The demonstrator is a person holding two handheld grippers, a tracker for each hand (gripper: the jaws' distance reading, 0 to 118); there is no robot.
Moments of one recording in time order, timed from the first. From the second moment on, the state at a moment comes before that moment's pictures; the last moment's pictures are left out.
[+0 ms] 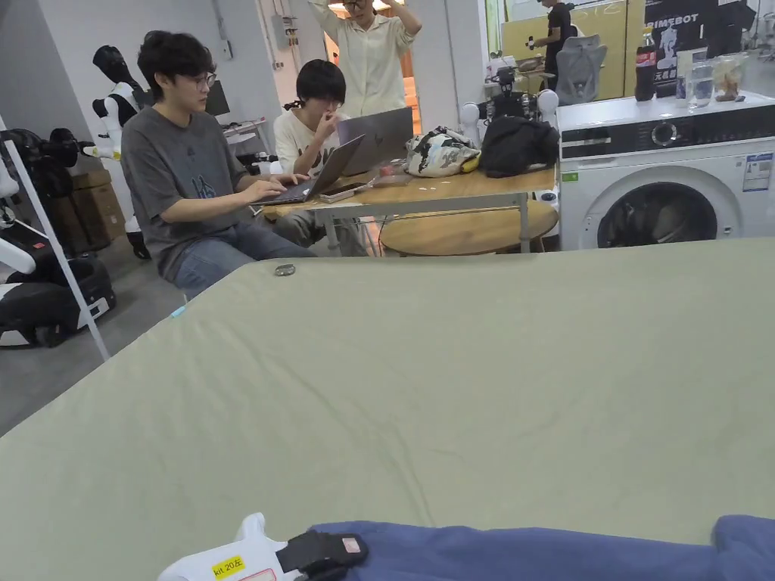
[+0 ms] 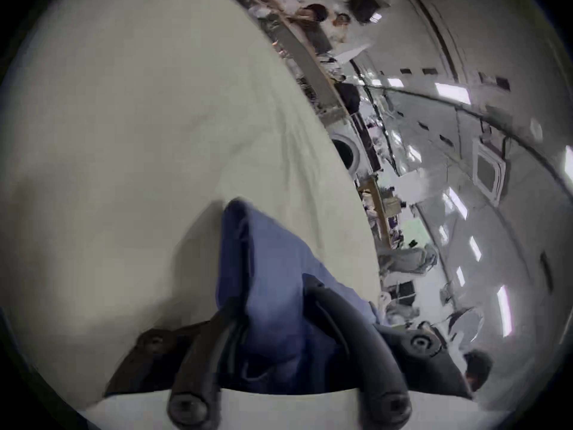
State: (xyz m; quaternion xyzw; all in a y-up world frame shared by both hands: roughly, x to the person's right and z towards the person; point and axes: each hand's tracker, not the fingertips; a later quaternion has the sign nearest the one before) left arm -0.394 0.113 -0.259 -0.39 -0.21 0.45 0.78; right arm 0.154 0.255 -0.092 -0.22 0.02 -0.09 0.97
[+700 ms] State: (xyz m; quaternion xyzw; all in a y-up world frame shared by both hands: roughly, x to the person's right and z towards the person) left arm -0.314 0.261 -0.211 -0.29 -0.25 0.14 0.91; right arm 0.170 0.248 -0.100 -0.24 0.03 -0.13 0.96
